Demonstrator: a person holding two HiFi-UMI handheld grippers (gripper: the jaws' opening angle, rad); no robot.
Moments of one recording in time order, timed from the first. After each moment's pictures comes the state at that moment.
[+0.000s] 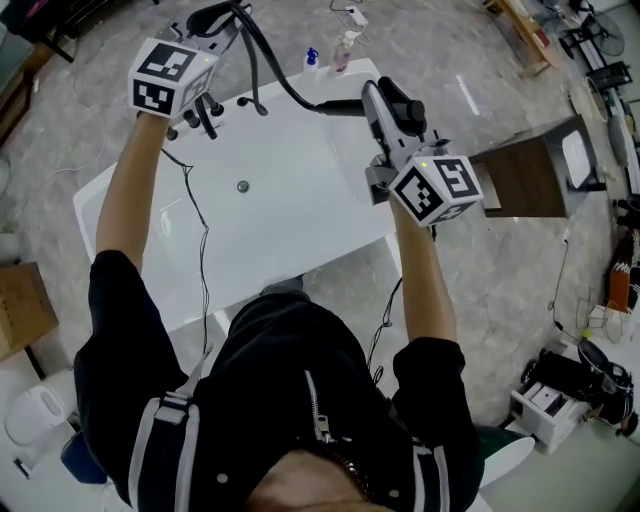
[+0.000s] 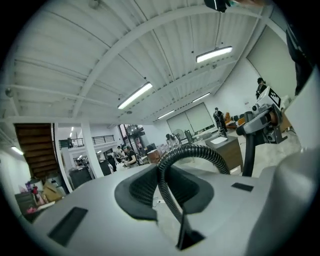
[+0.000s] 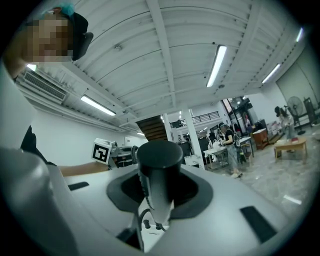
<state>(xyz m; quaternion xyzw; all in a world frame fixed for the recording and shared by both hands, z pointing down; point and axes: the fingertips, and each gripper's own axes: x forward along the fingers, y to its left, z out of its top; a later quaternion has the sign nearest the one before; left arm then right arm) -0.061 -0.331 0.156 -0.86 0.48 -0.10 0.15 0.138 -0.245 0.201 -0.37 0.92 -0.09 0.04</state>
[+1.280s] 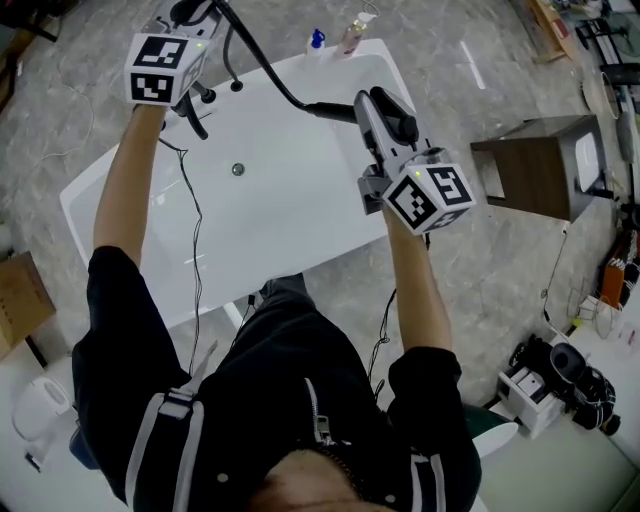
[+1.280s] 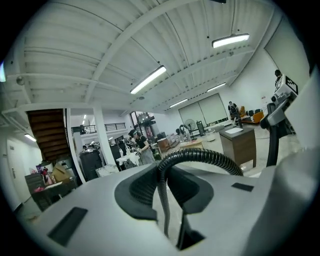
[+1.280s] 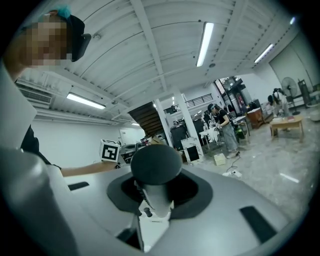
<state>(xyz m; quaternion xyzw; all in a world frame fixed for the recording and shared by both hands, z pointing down) -0.127 -0.438 0.250 -0.82 0.55 -0.12 0.10 0.107 -0.312 0.292 -0.37 0.91 -0.18 0.00</state>
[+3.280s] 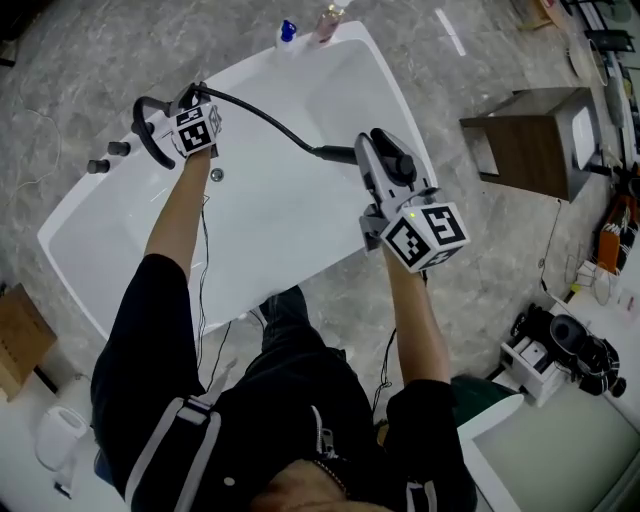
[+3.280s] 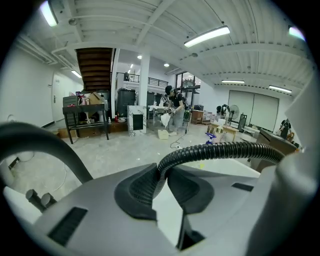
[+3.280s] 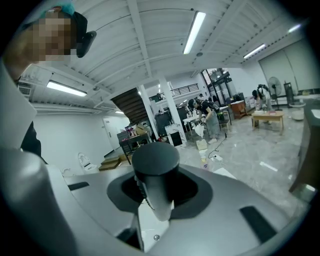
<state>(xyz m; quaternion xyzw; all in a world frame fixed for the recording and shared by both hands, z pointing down) -0.167 -0.462 0.644 -0.67 0.70 -0.13 -0.21 0.157 -0.324 0.396 -0.44 0.86 -0.23 -0.08</state>
